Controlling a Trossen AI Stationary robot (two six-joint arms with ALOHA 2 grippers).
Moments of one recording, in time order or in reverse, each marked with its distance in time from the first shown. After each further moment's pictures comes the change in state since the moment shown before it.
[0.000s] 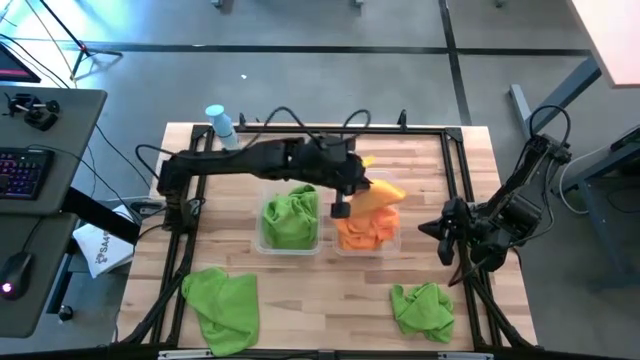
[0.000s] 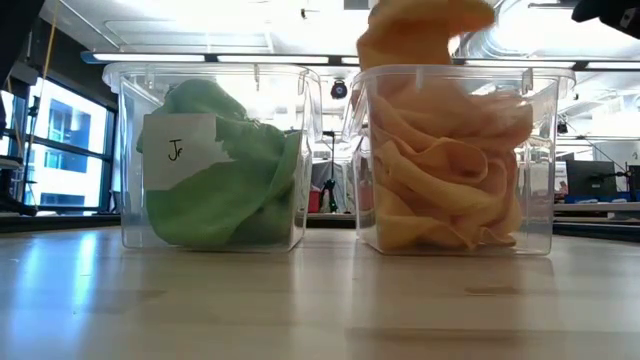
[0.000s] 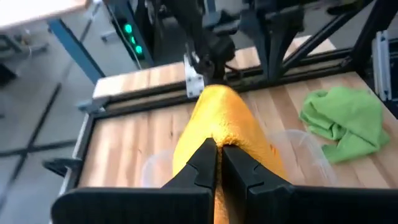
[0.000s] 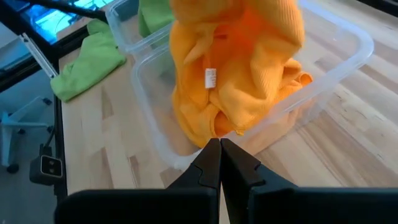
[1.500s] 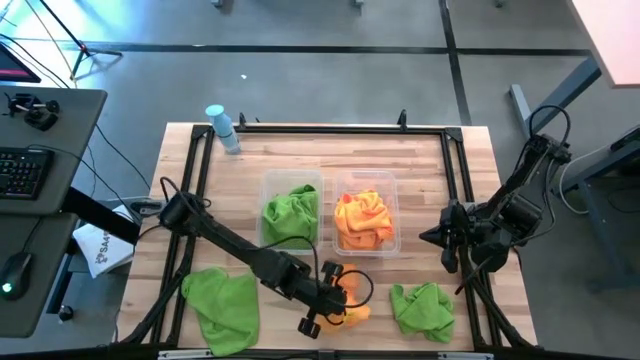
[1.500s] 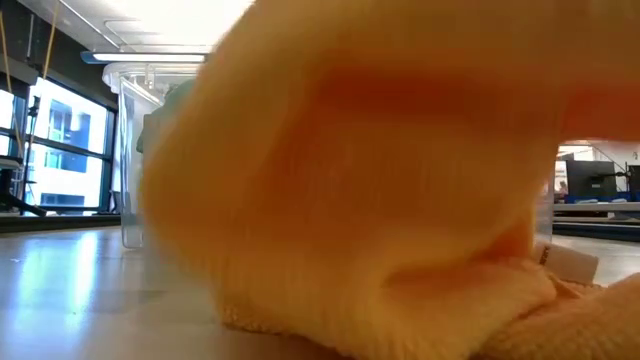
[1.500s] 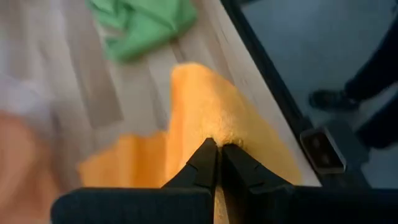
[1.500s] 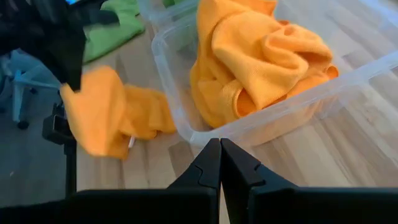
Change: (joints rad) left arm -0.506 0.158 -0.286 0.086 -0.061 -0.302; right arm 0.003 -0.001 0.000 0.045 -0.105 -0.144
